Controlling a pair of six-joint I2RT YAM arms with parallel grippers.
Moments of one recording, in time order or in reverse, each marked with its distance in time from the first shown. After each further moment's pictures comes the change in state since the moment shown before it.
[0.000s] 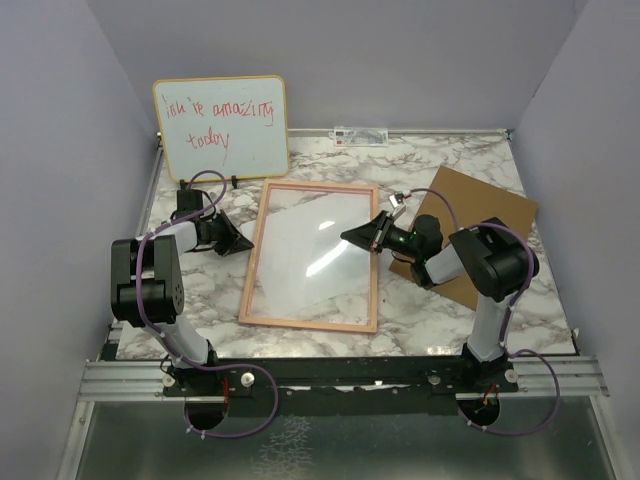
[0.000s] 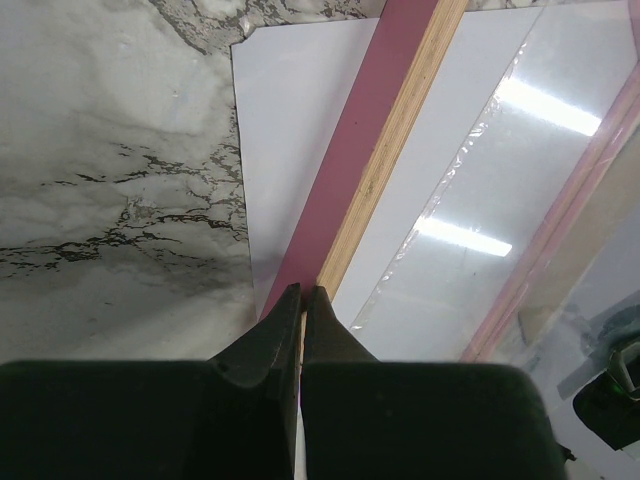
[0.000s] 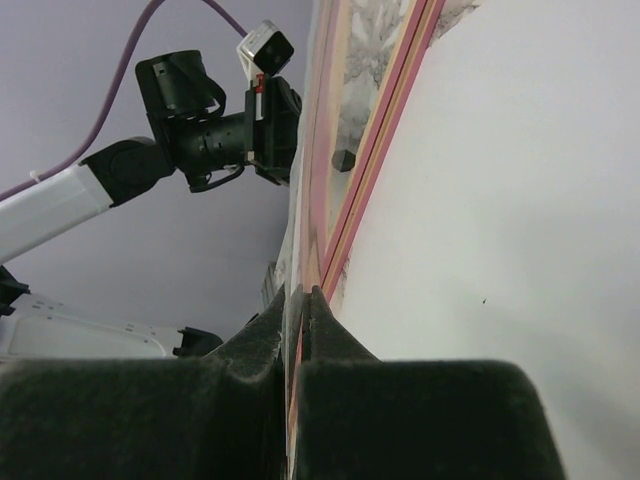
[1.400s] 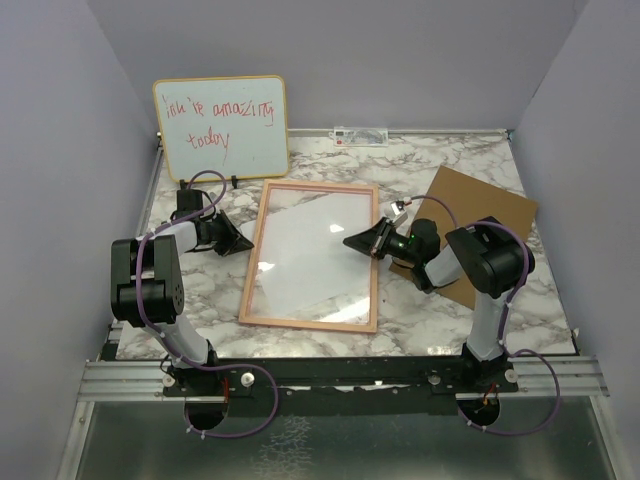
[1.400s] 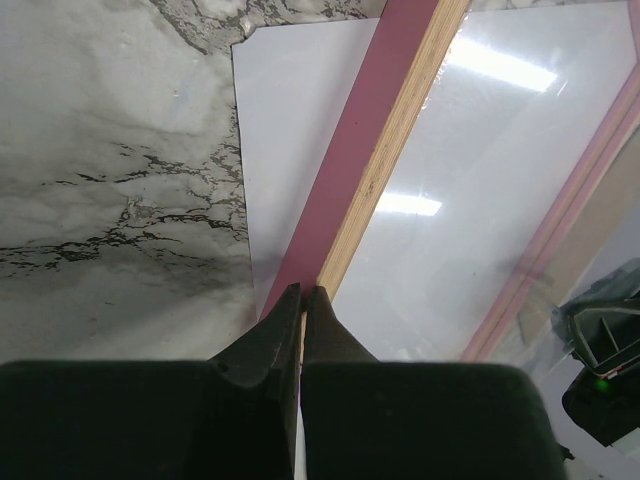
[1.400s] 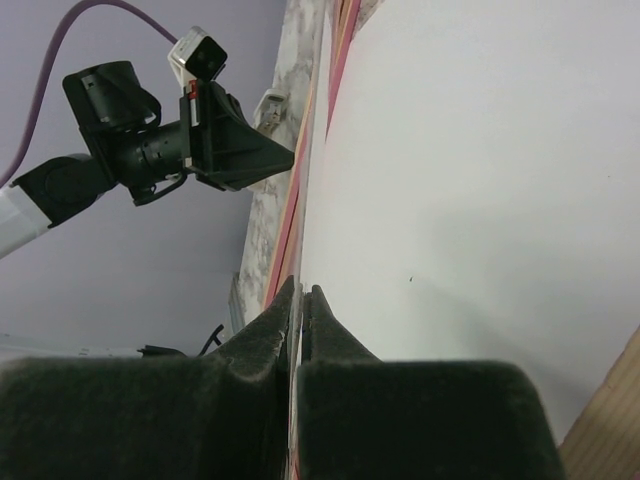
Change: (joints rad) left arm 0.001 0.000 0.000 0.000 0.000 -0.002; right arm 0.000 0.037 -0.028 -0.053 0.063 -0.057
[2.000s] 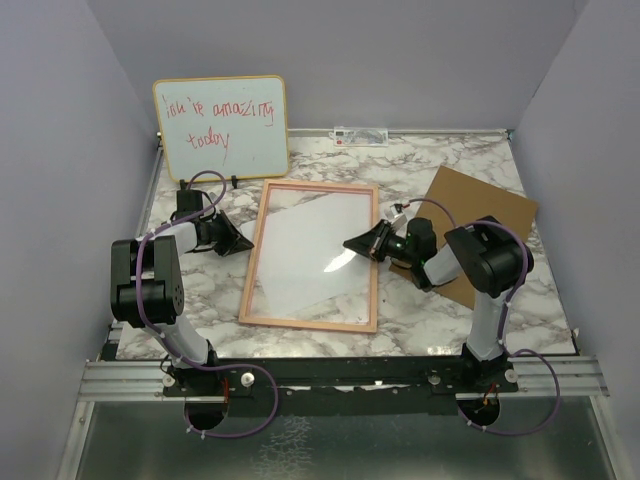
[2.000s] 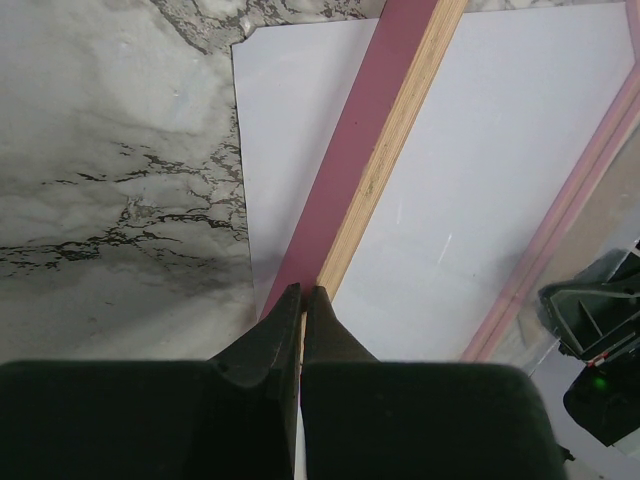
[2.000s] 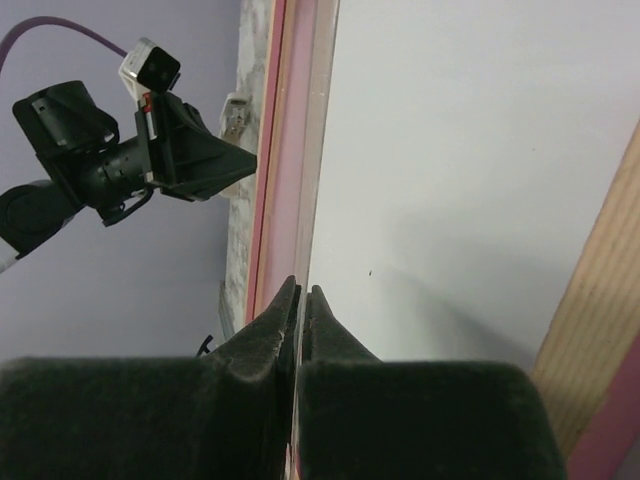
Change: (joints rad) left arm 0.000 -0.004 -0.007 0.009 0.000 -0.003; right arm 0.005 0.007 0.010 -0.087 0.035 -0.001
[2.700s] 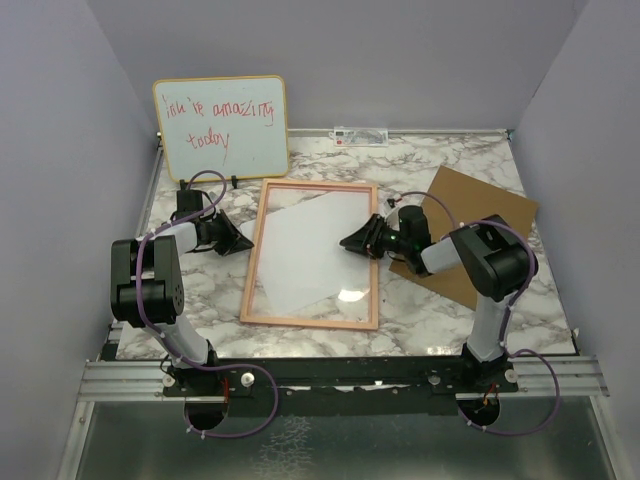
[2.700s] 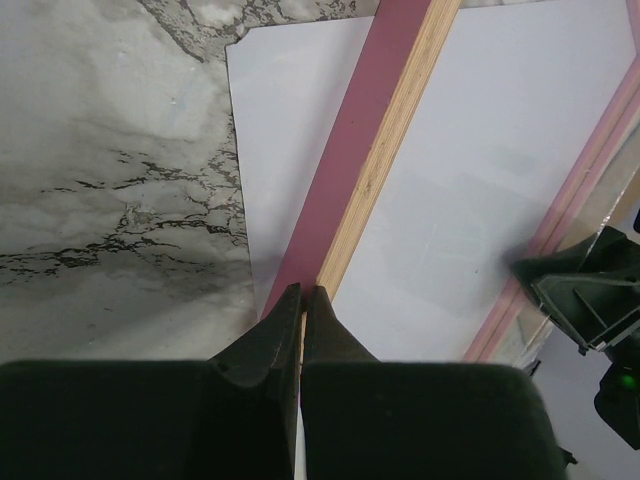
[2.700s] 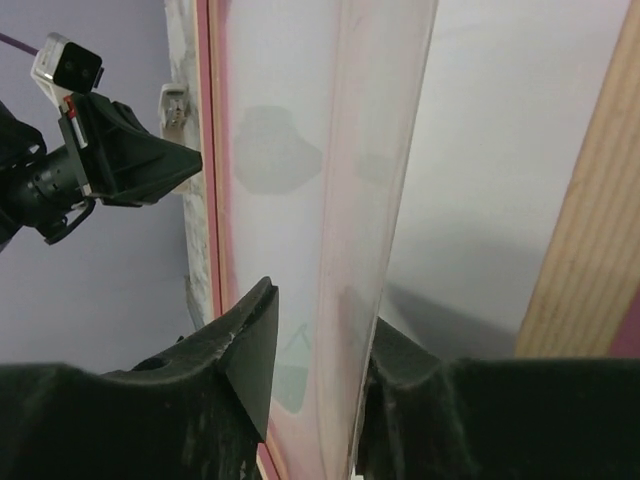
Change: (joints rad) left arm 0.000 0.000 -0.001 0.010 -0.001 0.000; right arm 0.003 -0.024 0.120 -0.350 0.009 -0.087
